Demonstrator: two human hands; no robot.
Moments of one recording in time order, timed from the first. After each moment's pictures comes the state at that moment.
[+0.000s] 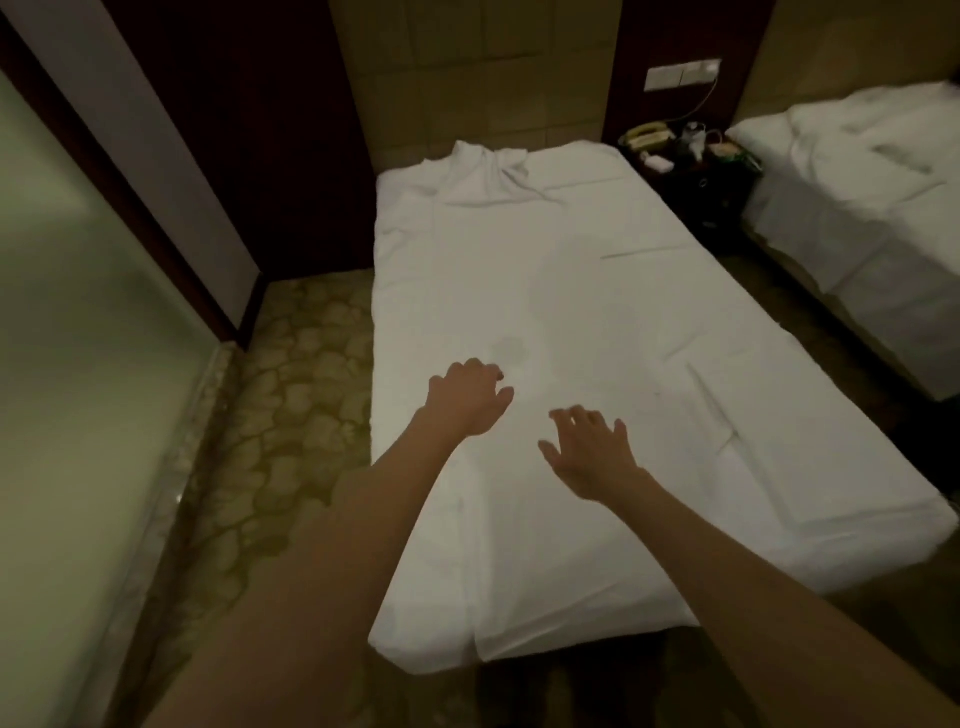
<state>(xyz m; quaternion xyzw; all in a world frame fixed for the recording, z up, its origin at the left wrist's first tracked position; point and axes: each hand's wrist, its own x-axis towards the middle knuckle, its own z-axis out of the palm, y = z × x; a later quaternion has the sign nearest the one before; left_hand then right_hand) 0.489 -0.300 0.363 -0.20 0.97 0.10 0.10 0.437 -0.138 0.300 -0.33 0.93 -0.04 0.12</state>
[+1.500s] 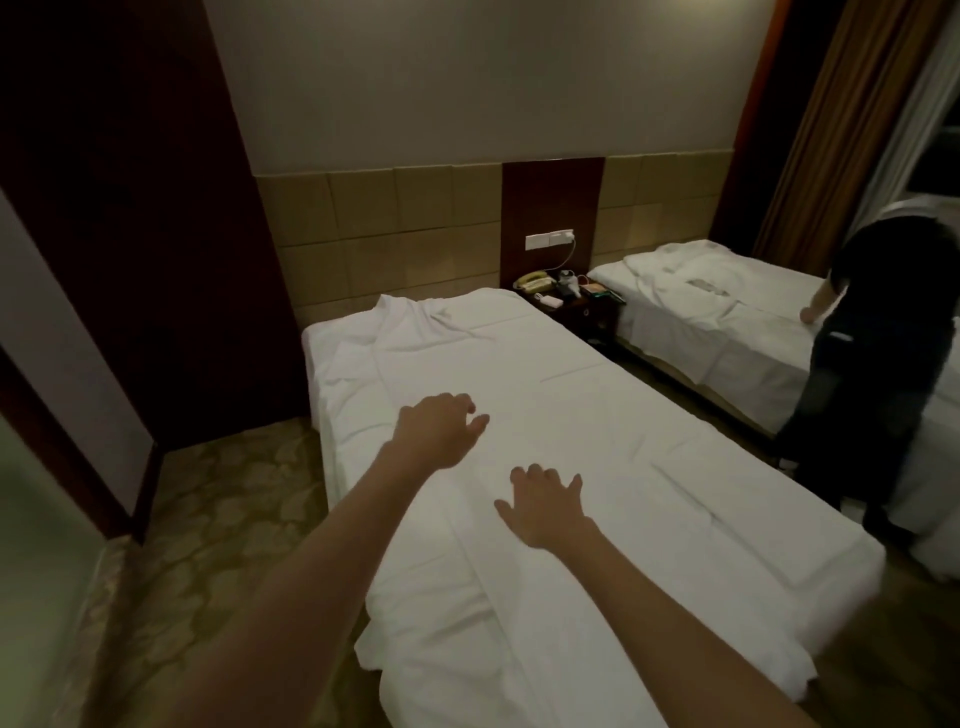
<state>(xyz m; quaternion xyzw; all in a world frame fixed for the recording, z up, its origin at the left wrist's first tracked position) 0.503 -0.503 0.478 -0.06 0.99 0.10 -0.02 0.498 -0.352 0.398 -0.19 0.98 -0.03 0.10</state>
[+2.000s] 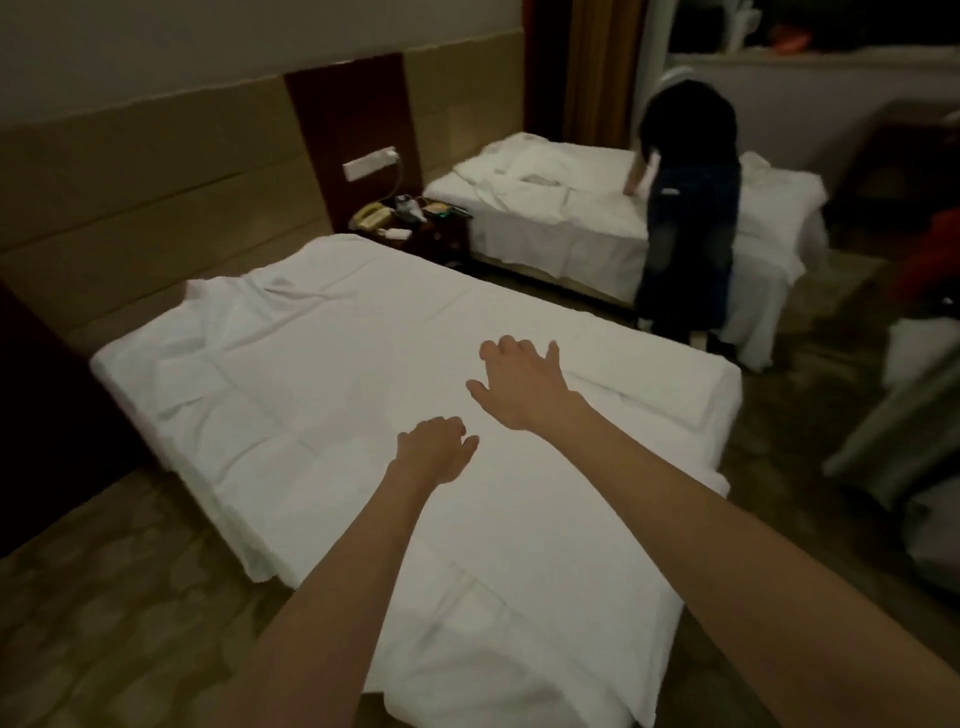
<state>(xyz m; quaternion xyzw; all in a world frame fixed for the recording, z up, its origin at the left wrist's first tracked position) 0.391 -0.489 0.366 0.12 0.98 0.05 0.15 0.409 -0.359 0.439 -0.03 1.00 -0.07 0.02</state>
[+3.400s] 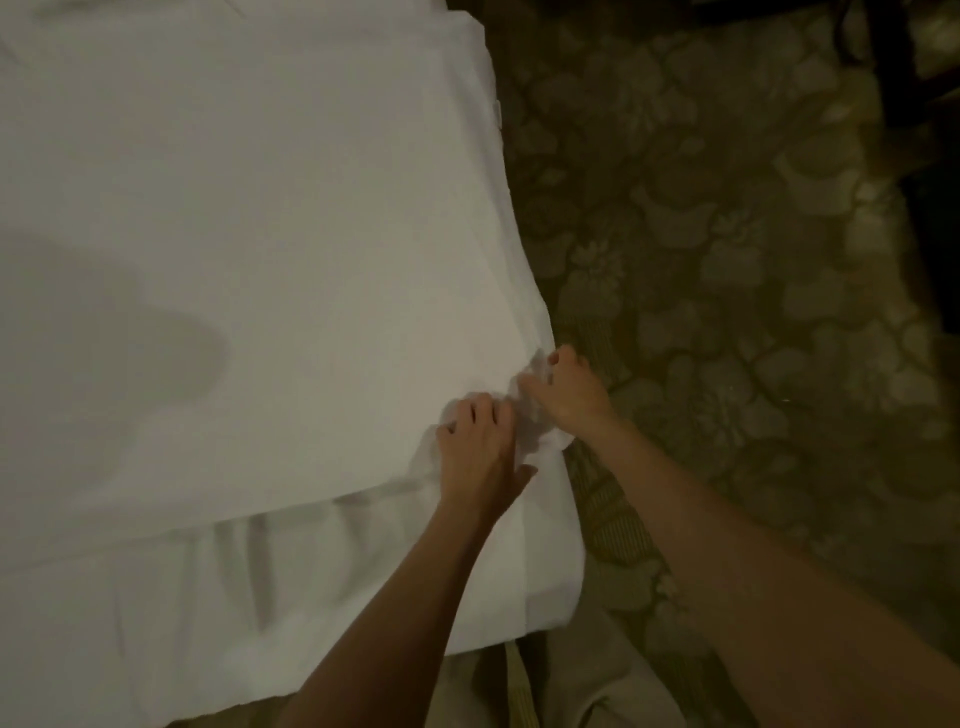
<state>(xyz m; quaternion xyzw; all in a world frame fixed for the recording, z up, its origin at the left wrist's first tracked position) 0.520 -0.331 -0.082 0.55 0.80 -0.08 0.22 0.589 -0.208 -0.082 0.59 0.64 -0.47 0.16</state>
